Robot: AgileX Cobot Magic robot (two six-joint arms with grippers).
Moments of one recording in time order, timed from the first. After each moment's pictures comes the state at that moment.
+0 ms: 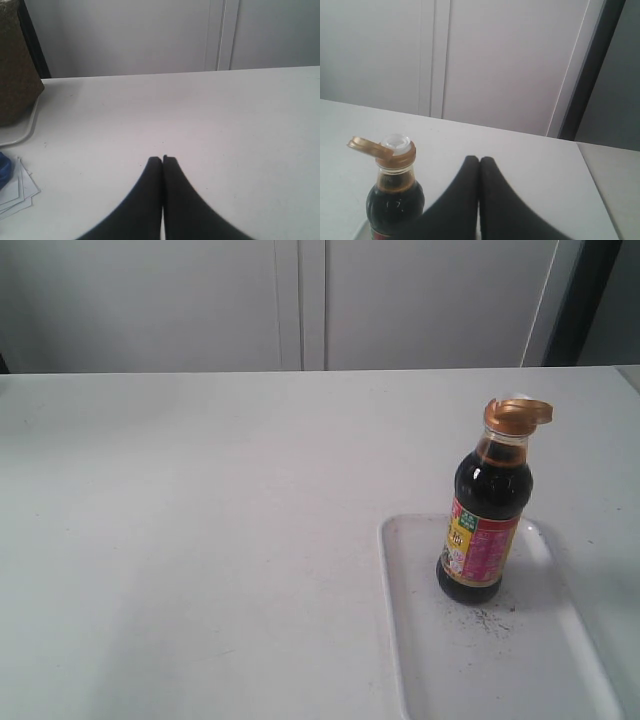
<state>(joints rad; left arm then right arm) 0.00 0.24 -0.41 -0.15 0.49 0.16 0.04 0.36 -0.48 0.23 0.32 -0.31</state>
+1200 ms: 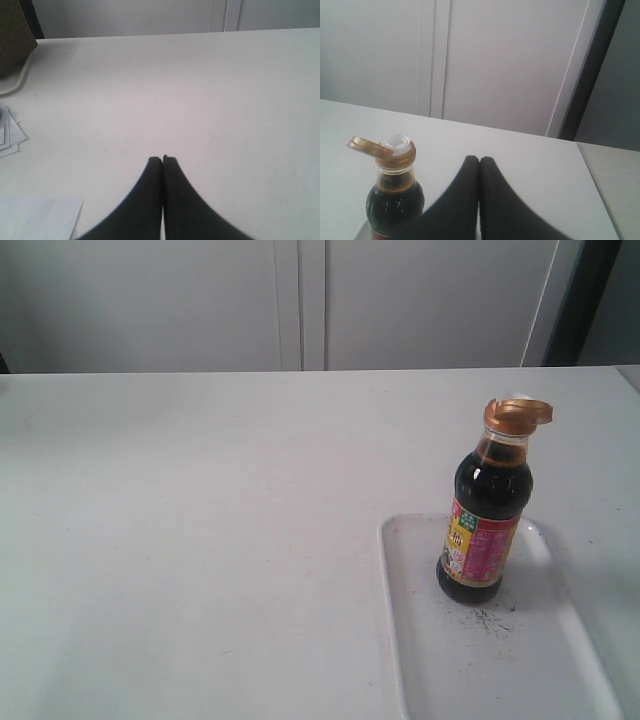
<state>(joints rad) 0.00 0.01 -0.07 -0.15 0.42 0.16 0.04 0.36 -0.48 0.23 0.32 -0.31</state>
